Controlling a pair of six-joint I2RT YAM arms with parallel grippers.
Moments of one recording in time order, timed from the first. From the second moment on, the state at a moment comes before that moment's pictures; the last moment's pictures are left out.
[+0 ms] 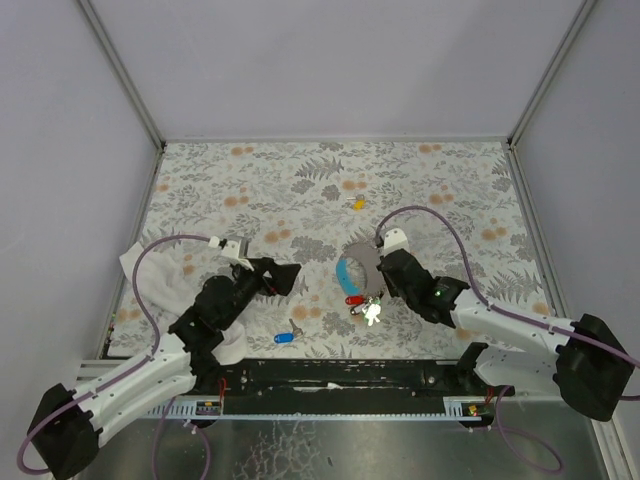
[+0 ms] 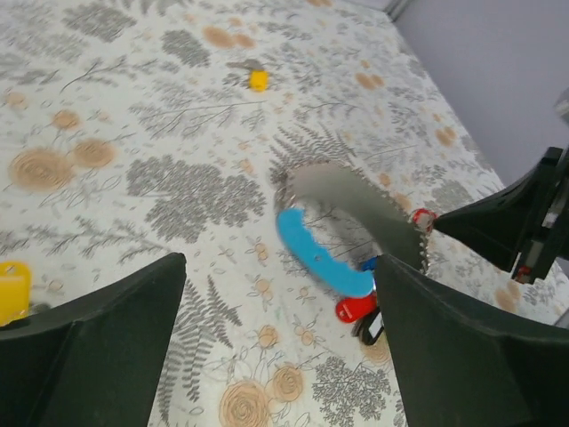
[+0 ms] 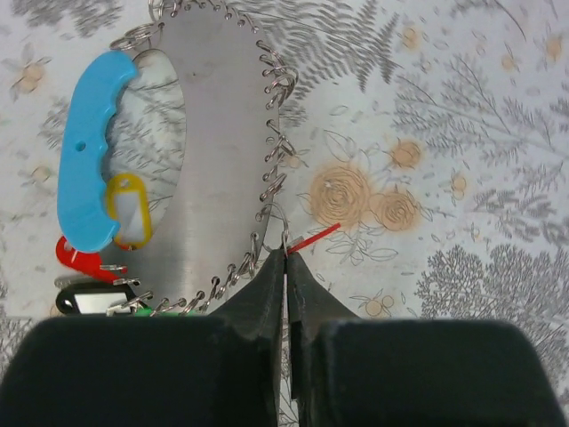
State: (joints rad) left arm -0.72 0.64 0.20 0.36 -0.16 -0.51; right arm 0.89 1.11 0.57 -0.22 0.47 0.16
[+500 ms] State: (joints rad) left arm -0.72 0.60 0.41 -0.09 -0.32 -0.67; right arm 0.75 1.15 0.53 -0.27 0.47 0.42
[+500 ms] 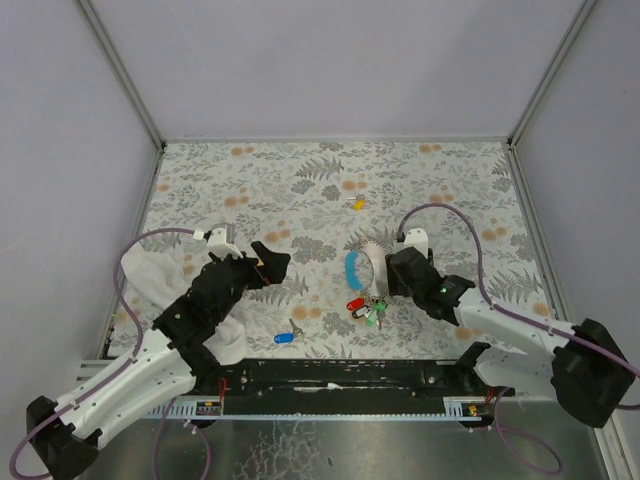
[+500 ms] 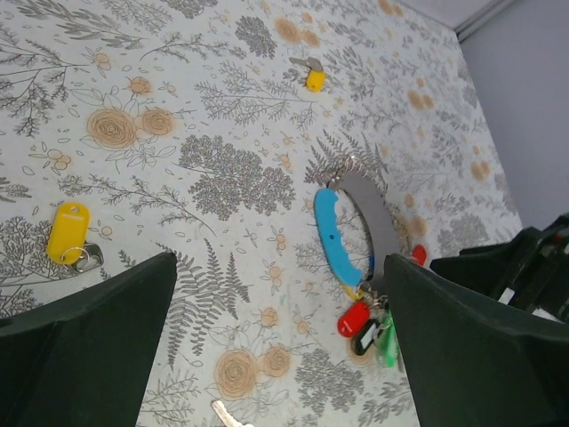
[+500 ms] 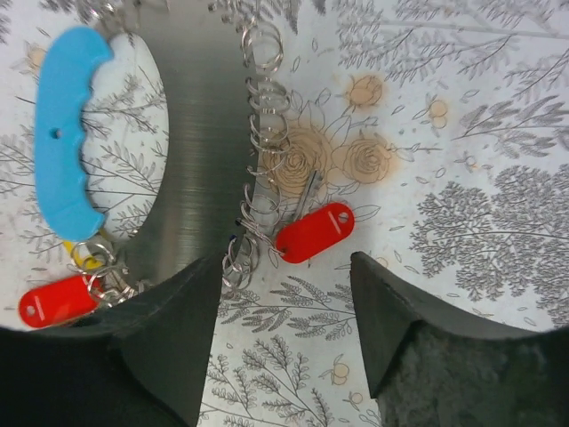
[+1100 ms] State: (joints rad) left arm -0.72 0.35 0.69 -0.41 -0.36 -0.70; right arm 0.75 0.33 0.60 -0.60 0.56 0.40
